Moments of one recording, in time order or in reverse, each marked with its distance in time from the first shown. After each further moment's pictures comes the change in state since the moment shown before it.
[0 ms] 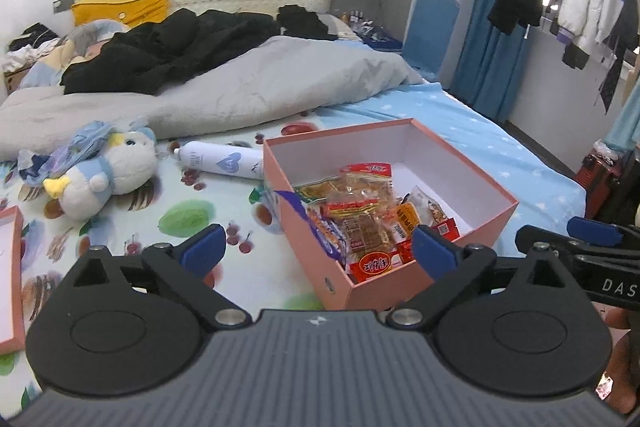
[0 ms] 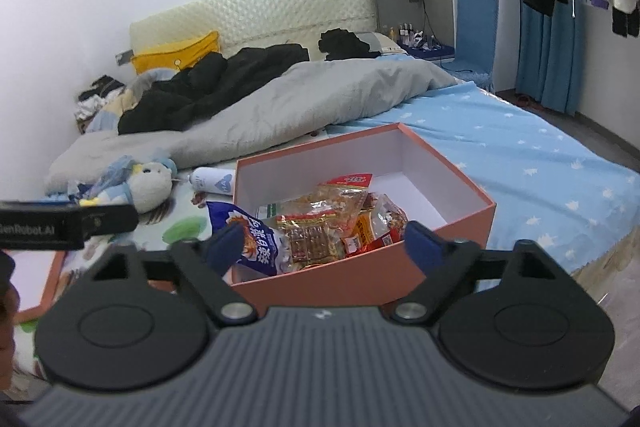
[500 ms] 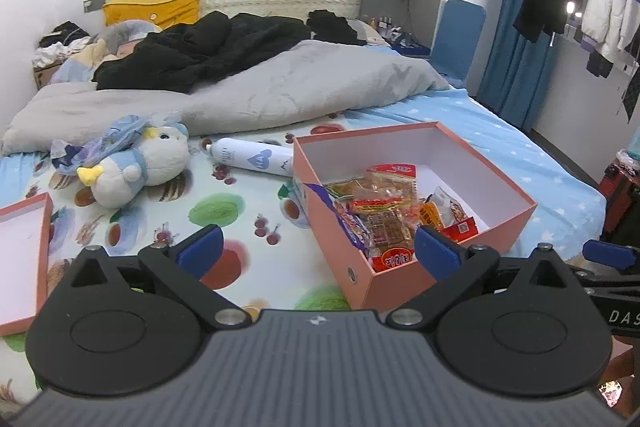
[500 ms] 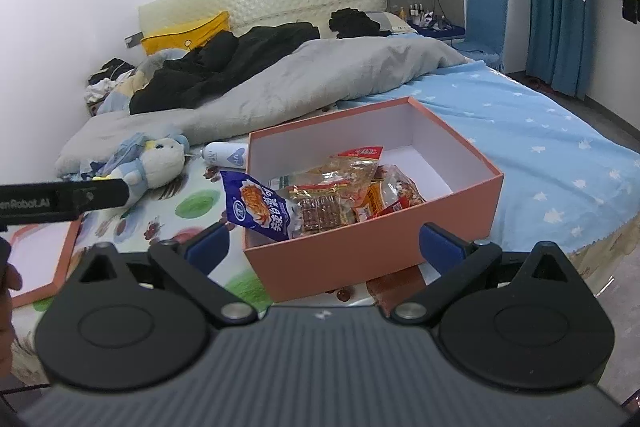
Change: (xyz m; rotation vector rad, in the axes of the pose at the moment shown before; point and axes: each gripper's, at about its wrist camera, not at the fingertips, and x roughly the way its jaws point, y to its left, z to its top) left arm -0.024 0.001 -0.011 -0.025 -0.018 0.092; right arm -0.010 0.006 -0.013 -0.005 0.054 0.041
